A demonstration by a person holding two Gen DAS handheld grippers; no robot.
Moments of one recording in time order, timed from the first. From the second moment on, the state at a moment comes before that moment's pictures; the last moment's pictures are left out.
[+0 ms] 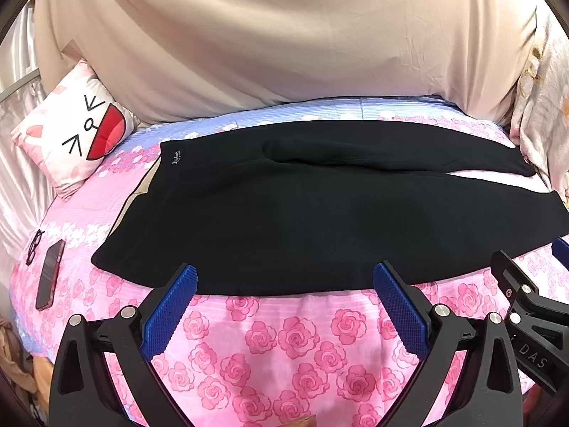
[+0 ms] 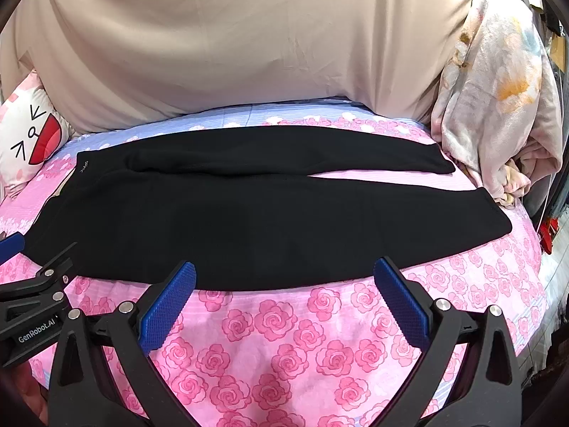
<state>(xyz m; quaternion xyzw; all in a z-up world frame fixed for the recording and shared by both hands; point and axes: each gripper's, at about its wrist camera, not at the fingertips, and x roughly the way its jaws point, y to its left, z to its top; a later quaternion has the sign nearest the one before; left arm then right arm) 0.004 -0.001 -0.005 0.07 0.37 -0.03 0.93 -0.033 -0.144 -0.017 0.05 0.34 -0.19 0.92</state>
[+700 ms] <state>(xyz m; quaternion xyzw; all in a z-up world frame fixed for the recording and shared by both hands) 0.005 0.000 -0.008 0.07 0.37 -0.02 0.93 -0.034 -0.146 -0.019 0.05 0.34 -0.19 0.92</state>
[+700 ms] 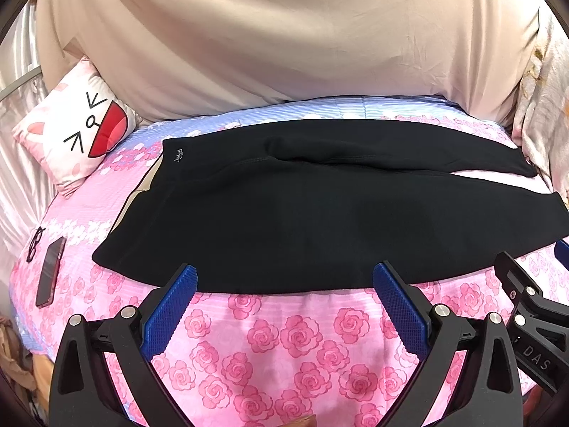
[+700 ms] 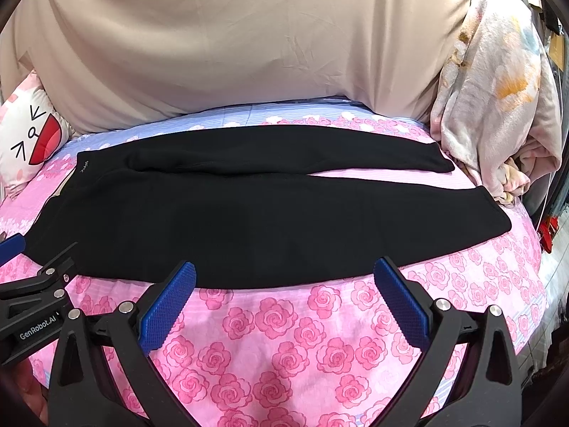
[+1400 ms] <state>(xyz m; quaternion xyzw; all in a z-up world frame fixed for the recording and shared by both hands) 0.008 0.006 -0.005 0.07 0.37 -0.02 0.93 -0.035 -0.149 -0.011 0.05 0.33 -0.20 0.92</state>
